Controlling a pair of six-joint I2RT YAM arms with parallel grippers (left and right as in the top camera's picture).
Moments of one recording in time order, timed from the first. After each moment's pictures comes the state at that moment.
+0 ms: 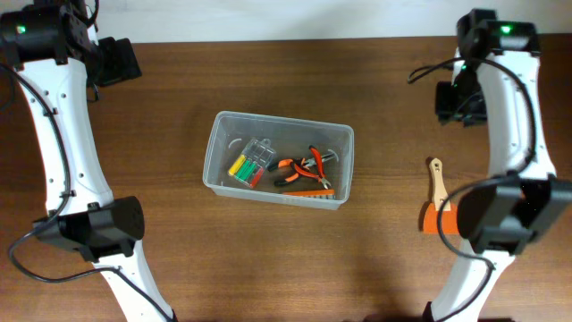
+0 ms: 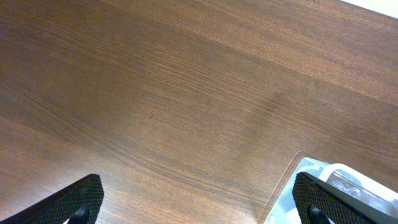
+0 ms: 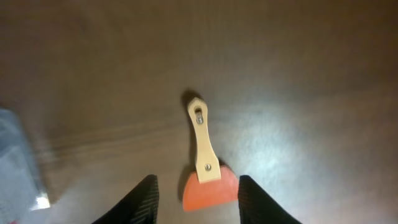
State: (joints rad) left arm 0.15 2.19 2.68 -1.61 -0.12 -0.18; right arm -0.11 2.10 2.21 -1.57 0.14 0.07
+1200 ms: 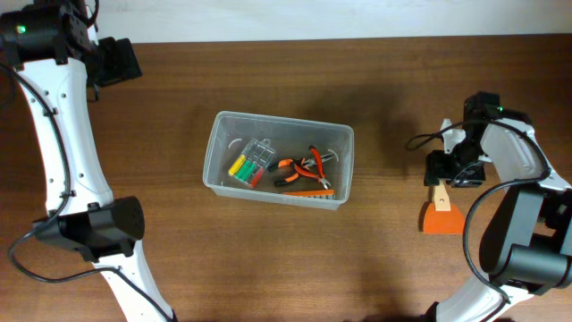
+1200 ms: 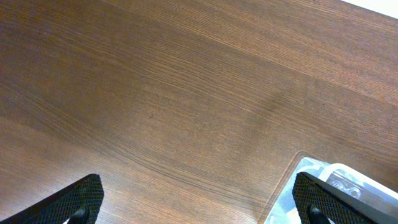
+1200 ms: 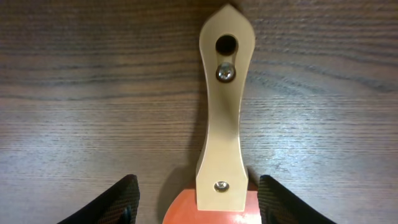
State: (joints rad) left arm 0.15 2.19 2.68 -1.61 -0.12 -0.18; right arm -0.25 1.90 1.34 -1.05 -0.06 -0.20
